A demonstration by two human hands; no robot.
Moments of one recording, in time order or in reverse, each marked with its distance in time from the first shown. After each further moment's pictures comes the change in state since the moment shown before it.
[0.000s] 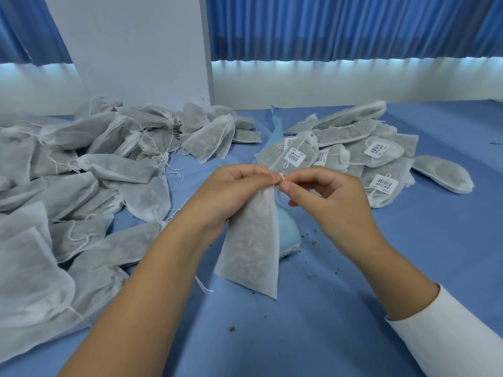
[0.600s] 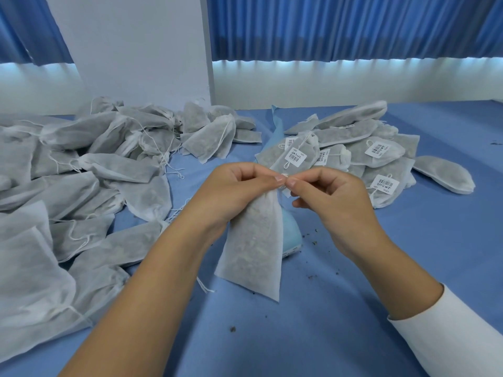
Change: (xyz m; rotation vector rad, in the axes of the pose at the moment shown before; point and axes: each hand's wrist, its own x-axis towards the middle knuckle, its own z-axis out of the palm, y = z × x) left_hand 0.001 -0.001 0.001 0.043 0.034 0.040; right_hand 0.002 0.002 -0.001 0.100 0.018 0.069
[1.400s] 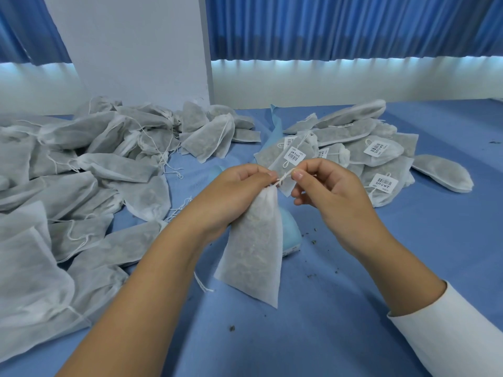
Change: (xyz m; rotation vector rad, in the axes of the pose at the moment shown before) left_hand 0.001 0.000 0.002 0.076 -0.043 -0.086; right_hand 0.004 -0.004 -0.002 -0.037 -0.053 -0.010
